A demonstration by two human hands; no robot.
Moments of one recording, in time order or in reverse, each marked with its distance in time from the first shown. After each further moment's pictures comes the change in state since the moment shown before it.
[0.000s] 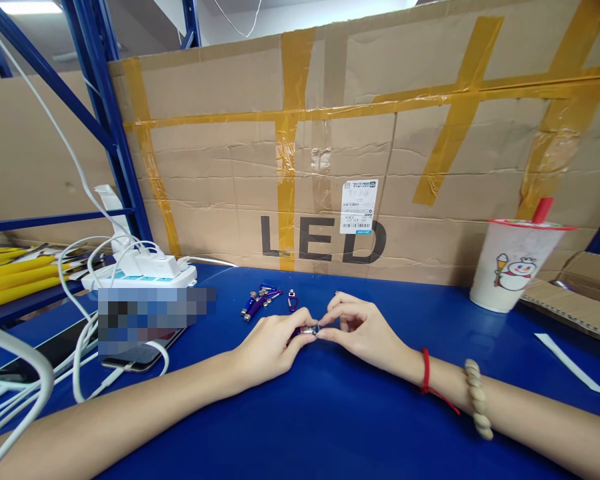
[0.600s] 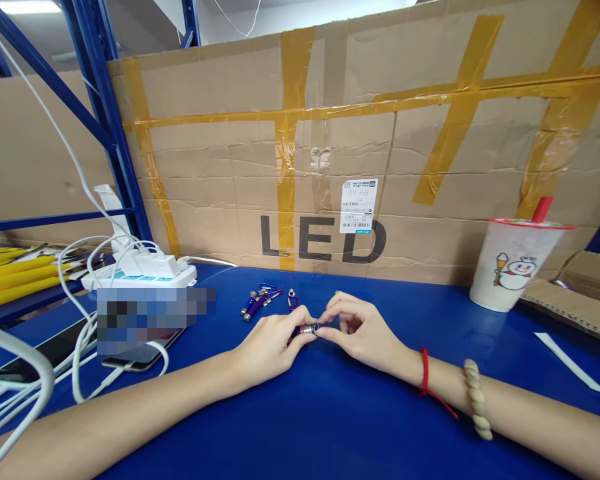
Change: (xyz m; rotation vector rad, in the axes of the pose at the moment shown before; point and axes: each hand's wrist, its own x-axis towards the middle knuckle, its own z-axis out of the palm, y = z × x) left_hand 0.001 0.000 0.002 0.007 0.019 -0.025; right_hand 0.000 0.001 0.003 -0.031 0.005 -0.018
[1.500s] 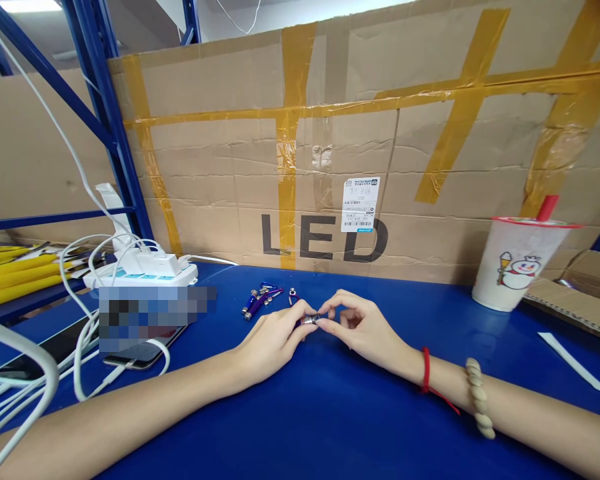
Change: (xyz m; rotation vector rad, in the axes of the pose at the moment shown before) left_hand 0.001 -0.001 -0.001 -0.035 -0.011 -0.060; right_hand 0.001 0.000 0.001 0.066 -0.011 0.140
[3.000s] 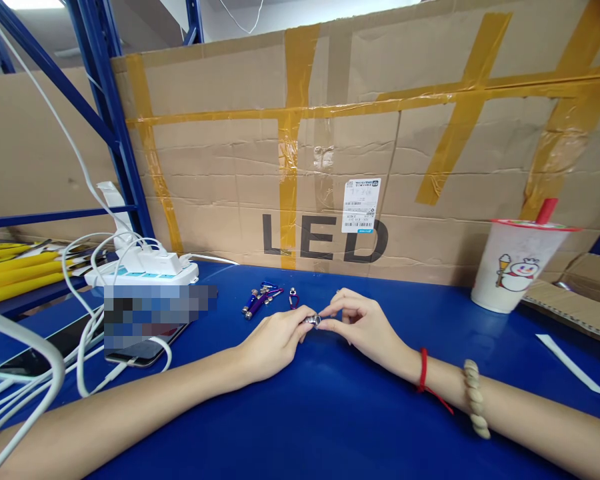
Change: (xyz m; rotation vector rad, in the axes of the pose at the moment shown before) left_hand 0.001 0.003 -0.001 0.016 -0.061 0.002; right_hand 0.002 0.004 -0.002 -0.039 0.063 -0.068
